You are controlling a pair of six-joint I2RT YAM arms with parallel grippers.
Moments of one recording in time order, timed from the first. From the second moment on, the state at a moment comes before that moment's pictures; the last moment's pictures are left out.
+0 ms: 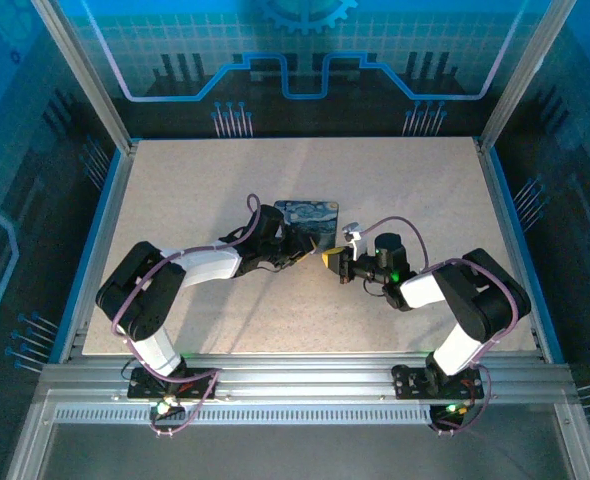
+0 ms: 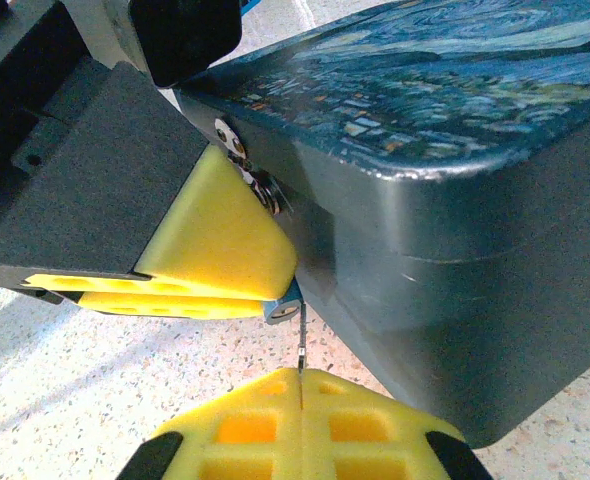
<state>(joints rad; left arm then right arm) -0.58 1.71 0.88 0.13 0.37 -1.11 0.44 1.65 0.41 0.85 -0.53 0.27</state>
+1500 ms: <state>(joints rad) -0.57 1.71 0.88 0.13 0.40 -1.12 0.41 1.70 0.44 0.95 -0.58 0.30</state>
